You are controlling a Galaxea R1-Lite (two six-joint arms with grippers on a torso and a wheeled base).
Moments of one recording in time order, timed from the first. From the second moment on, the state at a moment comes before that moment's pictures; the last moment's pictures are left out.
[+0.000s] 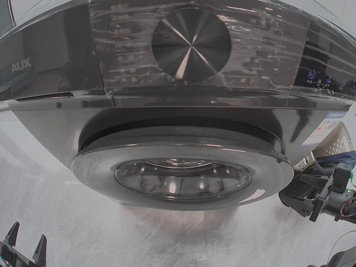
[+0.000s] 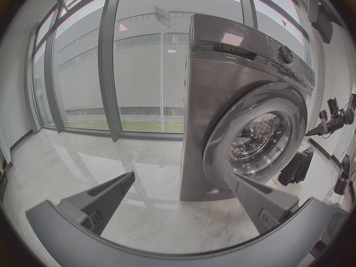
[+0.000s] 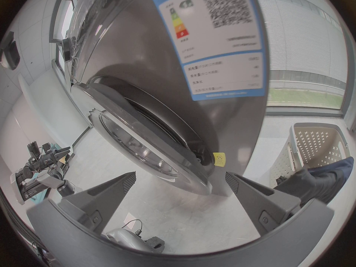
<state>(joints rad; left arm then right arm) 0.00 0.02 -0.02 0.00 0.01 -0.04 0.47 1.09 -0.25 -0.58 0.09 0.12</state>
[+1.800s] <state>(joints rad) 0.00 0.02 -0.02 0.00 0.01 -0.04 0.56 1.26 -0.25 -0.64 0.09 0.11</state>
